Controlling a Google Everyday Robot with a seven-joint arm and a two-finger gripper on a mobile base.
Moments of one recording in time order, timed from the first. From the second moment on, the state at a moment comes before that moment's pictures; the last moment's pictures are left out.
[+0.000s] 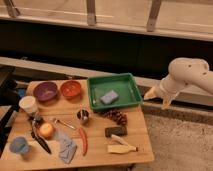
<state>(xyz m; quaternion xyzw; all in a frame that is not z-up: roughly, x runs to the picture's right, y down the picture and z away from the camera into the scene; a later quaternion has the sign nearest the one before) 0.266 0.065 0.713 -0.20 0.18 0.85 0.46</state>
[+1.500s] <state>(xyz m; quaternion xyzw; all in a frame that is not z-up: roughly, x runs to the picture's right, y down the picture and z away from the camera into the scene) 0.110 0.056 0.685 -0.25 0.15 0.72 0.63</state>
